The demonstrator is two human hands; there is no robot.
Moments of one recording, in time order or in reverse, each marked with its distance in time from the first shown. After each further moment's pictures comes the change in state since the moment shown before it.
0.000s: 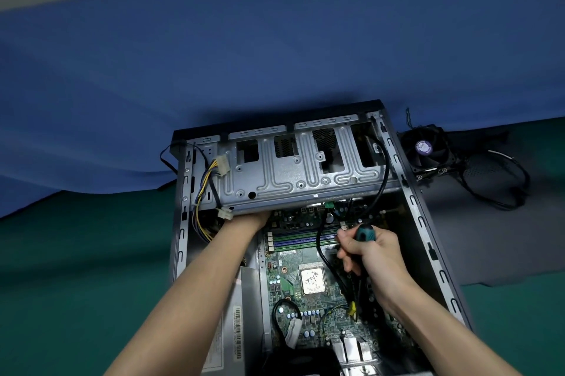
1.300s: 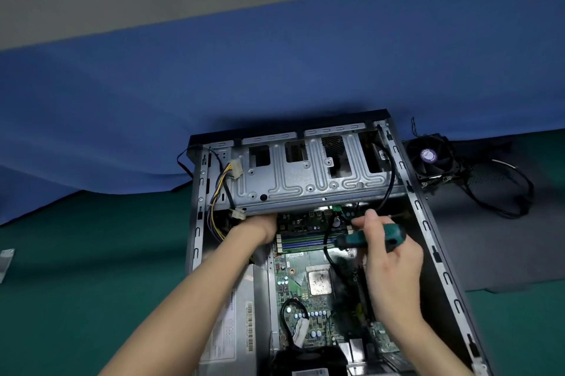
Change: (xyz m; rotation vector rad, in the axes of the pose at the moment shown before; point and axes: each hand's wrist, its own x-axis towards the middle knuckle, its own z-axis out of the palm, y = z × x) left_hand -0.037 0.002 -0.013 0.223 -0.096 0.134; right_hand -0.048 -0.017 0.027 -0.216 0.246 -0.582
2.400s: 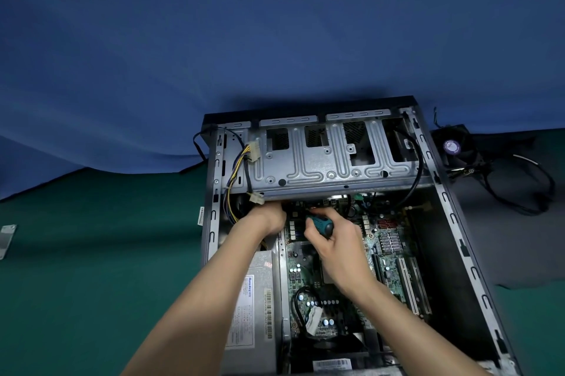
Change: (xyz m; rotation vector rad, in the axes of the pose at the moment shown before) left_hand -0.012 -0.012 -0.002 -0.047 -0.015 0.018; right_hand 0.005 0.049 0.065 -0.359 -0.397 -0.053
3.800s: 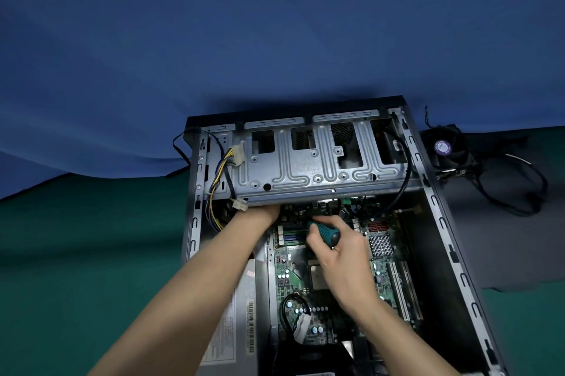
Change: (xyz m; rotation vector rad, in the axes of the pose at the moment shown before) left_hand 0.043 0.005 0.010 -0.274 0.134 -0.066; right_hand -0.010 0.009 -0.016 0.122 0.079 0.062
